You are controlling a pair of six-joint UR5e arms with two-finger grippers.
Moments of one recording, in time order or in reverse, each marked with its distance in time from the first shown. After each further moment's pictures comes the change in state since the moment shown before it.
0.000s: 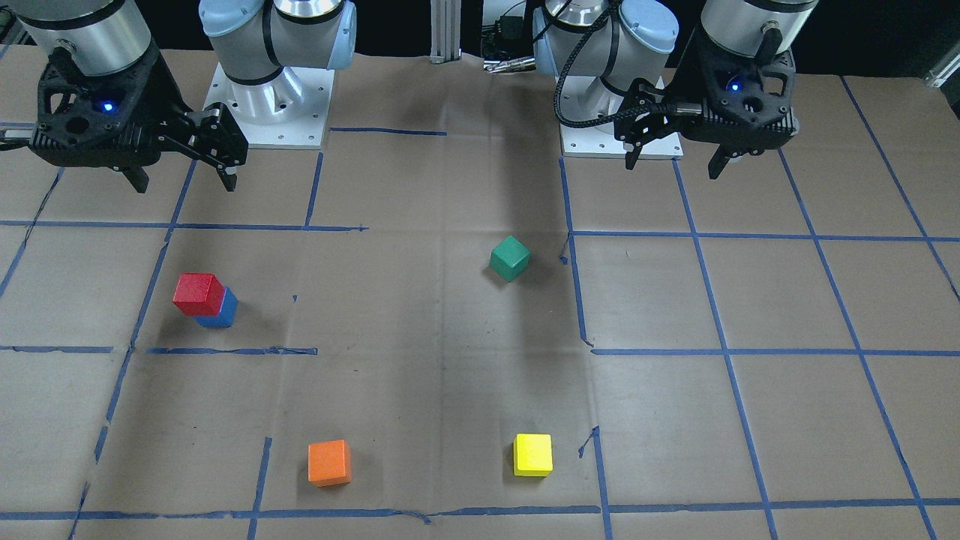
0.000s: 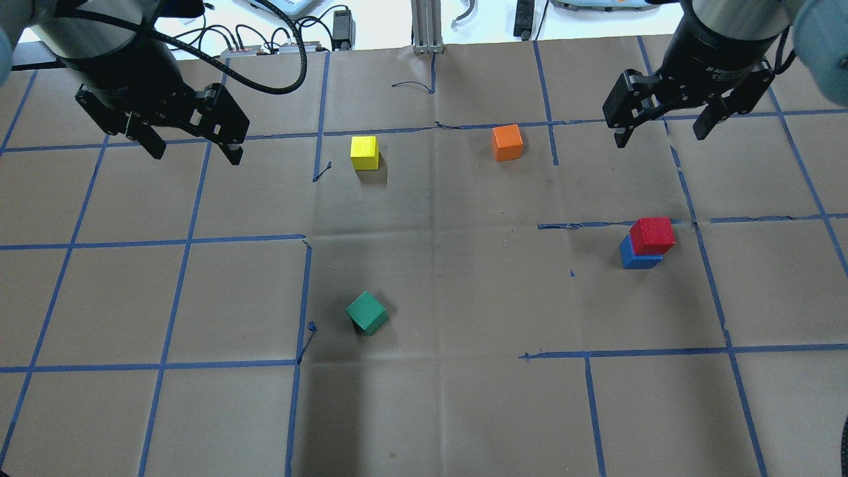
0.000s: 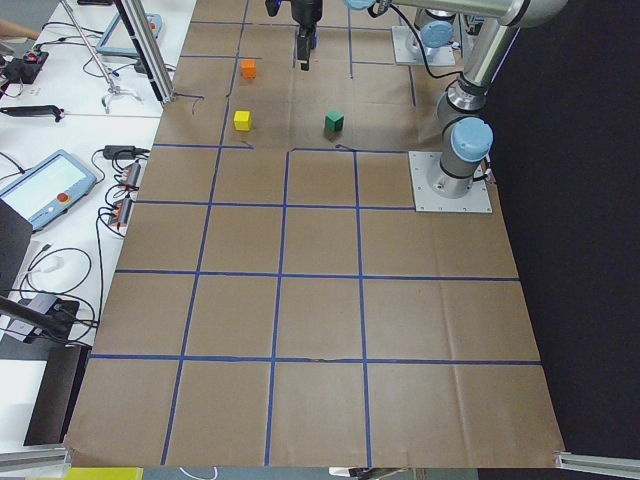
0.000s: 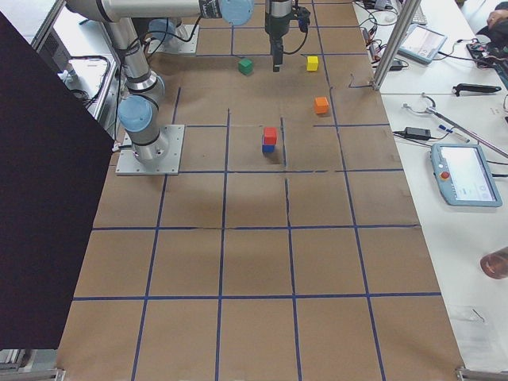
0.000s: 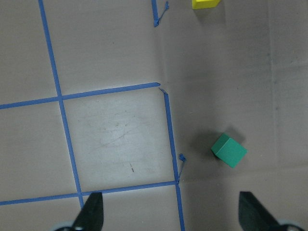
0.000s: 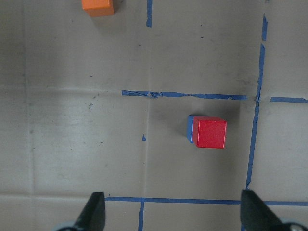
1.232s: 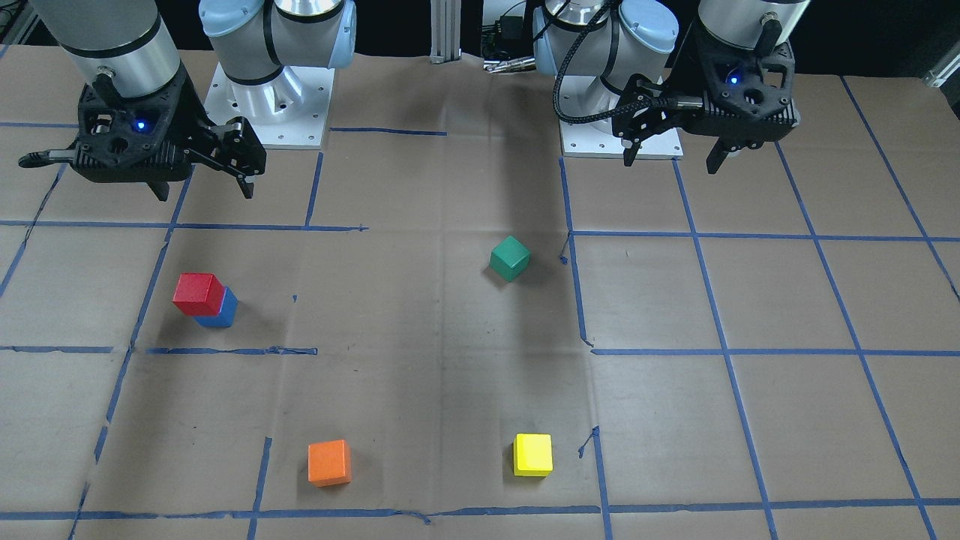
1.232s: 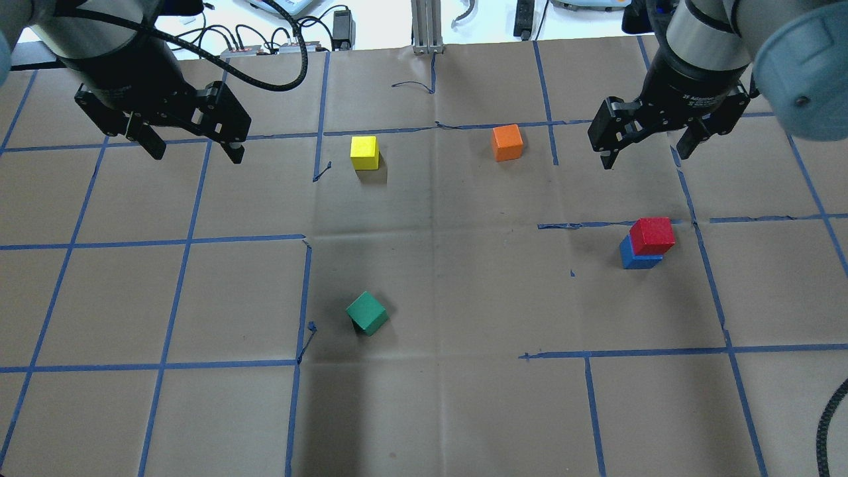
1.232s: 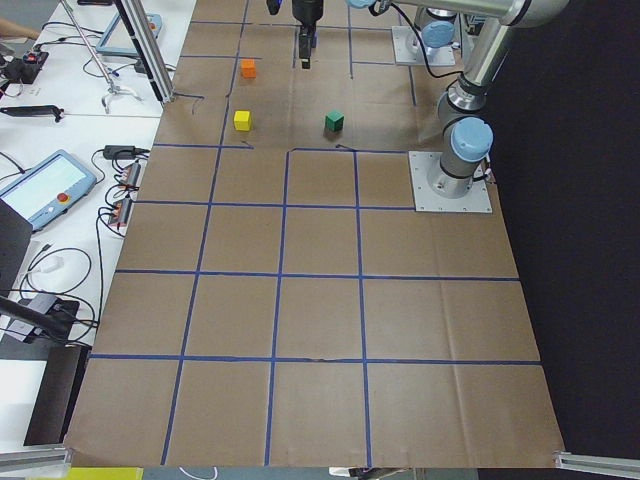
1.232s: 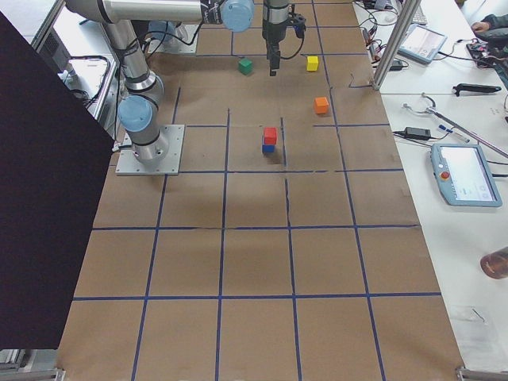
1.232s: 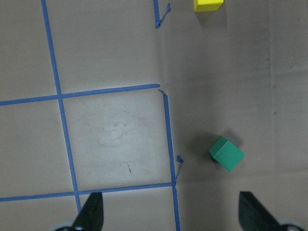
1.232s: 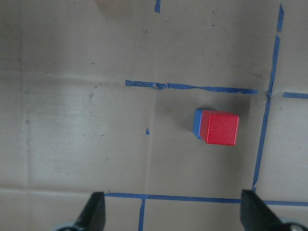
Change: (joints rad) left arm -0.006 0.009 -0.002 0.001 0.001 -0.027; right arm 0.014 -0.006 0.062 -0.036 -0.009 -0.001
